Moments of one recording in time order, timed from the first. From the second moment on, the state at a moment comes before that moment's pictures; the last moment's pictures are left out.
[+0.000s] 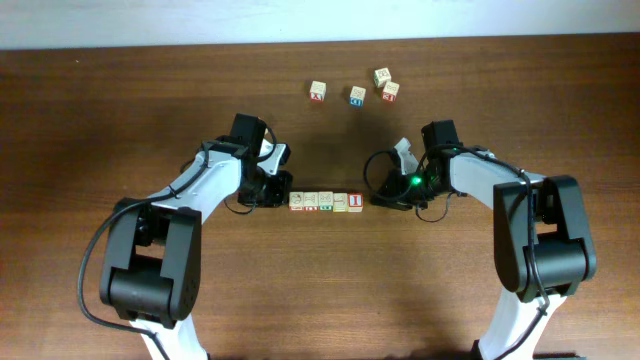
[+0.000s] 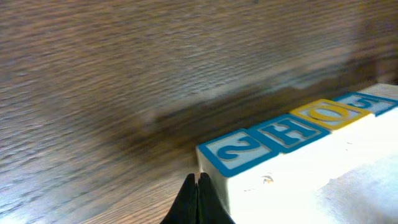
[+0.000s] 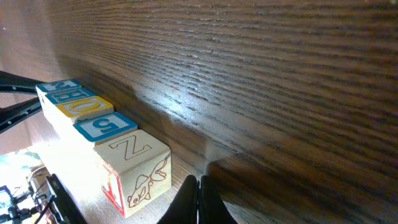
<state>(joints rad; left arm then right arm) -0.24 1.96 1.23 -0.67 0.39 -0.09 0.11 2.02 1.13 -0.52 -0.74 0.15</state>
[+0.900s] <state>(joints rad) -0.24 1.96 1.23 -0.67 0.48 -0.18 0.11 2.02 1.13 -0.52 -0.74 0.15</state>
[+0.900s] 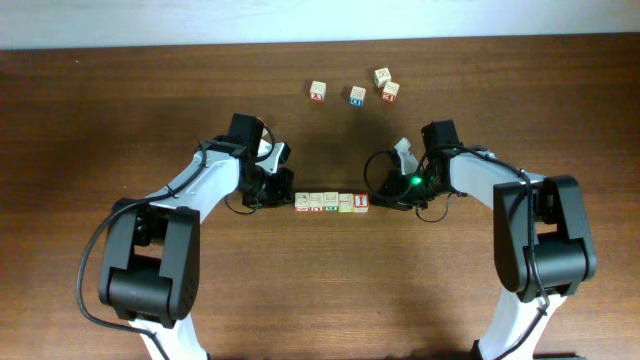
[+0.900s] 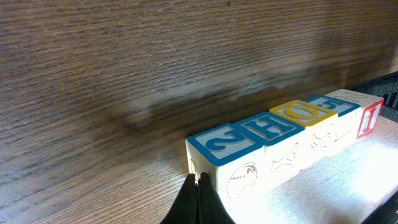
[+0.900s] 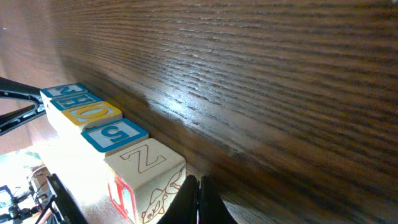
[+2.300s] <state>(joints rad) -0.23 1.96 1.23 -0.67 0.46 -0.18 0.13 1.97 1.13 -0.55 -0.87 0.08</state>
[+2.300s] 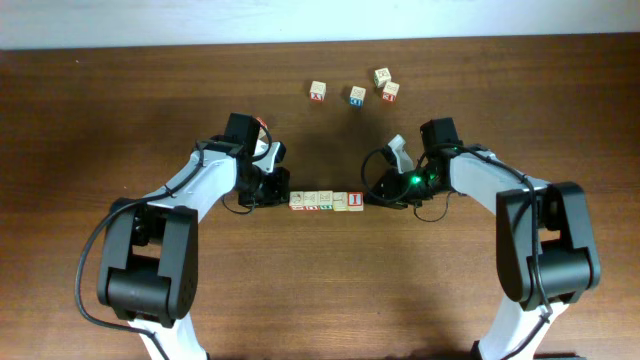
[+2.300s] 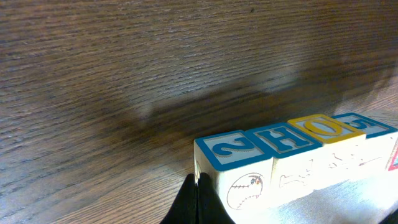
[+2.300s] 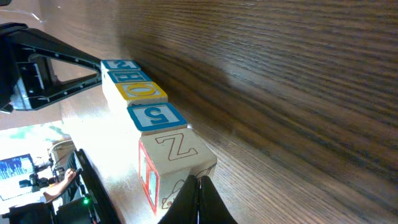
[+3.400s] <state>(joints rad) -0.20 1.96 1.23 -0.68 0.35 -0.18 0.25 1.89 1.20 -0.57 -0.85 0.15</state>
